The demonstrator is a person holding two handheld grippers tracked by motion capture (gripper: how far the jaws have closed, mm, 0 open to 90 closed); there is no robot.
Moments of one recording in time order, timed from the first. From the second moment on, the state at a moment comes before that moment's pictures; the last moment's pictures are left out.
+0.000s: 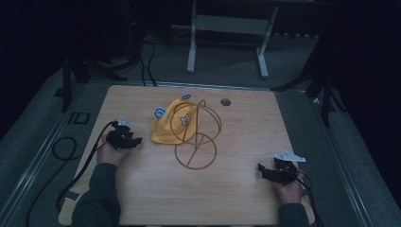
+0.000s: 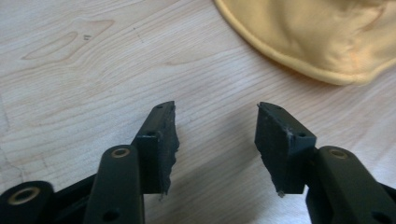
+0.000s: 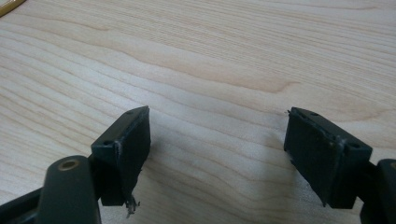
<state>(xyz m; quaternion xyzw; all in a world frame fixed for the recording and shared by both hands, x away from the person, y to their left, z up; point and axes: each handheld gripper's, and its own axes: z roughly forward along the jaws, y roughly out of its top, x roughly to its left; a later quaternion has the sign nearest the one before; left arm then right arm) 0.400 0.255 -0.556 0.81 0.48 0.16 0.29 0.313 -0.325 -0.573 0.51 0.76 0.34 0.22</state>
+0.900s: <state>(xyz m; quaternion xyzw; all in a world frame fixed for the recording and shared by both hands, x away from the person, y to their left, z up) 0.402 0.254 -0.497 0.84 0.44 0.15 0.28 0.313 -0.325 -0.573 0.51 0.76 0.34 0.22</state>
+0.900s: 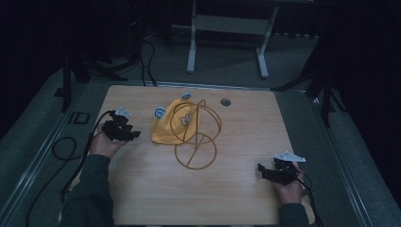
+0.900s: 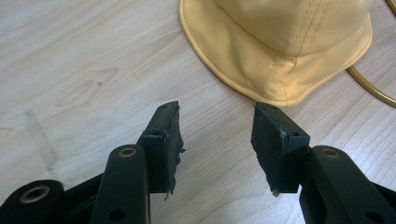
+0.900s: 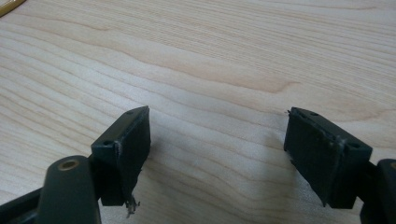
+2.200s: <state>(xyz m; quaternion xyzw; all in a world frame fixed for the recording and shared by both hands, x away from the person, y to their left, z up) 0.419 0.242 -0.425 0.87 0.39 0.14 0.27 0.313 -0.325 -0.573 0.51 0.76 0.34 0.22</state>
